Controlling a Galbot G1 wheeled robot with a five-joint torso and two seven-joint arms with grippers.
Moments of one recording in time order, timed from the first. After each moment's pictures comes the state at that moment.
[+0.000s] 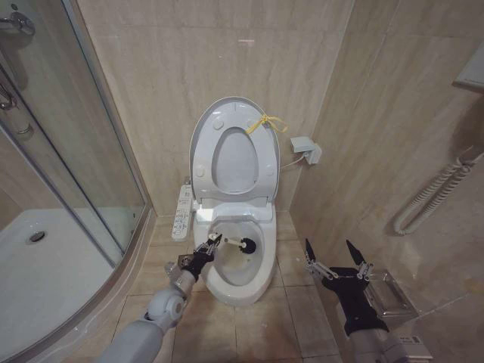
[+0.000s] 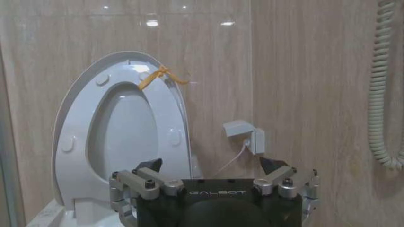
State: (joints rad) left arm 0.92 -1.10 0.04 -1.43 -0.88 -0.19 0.21; right arm -1.85 1.43 0.52 2.50 0.13 -0.02 0.18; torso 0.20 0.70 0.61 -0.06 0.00
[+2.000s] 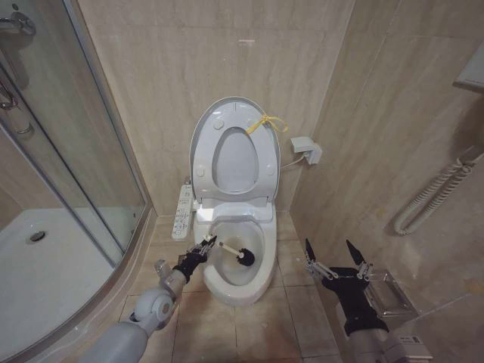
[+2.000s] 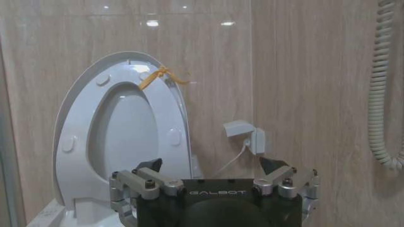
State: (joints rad) left arm 0.93 -1.01 0.05 -1.50 -0.92 -0.11 0.18; right arm -1.85 1.43 0.52 2.50 0.13 -0.02 0.18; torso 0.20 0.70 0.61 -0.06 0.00
